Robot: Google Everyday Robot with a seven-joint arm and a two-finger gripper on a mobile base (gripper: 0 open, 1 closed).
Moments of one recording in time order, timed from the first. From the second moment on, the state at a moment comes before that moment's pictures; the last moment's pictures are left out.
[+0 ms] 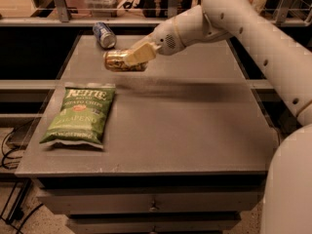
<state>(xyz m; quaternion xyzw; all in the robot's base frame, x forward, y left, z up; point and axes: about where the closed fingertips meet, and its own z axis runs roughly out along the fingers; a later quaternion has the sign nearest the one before) 0.666 0.065 0.917 -0.53 0.68 0.36 0.36</state>
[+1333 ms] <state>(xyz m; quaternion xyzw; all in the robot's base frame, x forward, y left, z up) 0.614 0.121 0.881 -0.49 0.66 0.44 0.35</state>
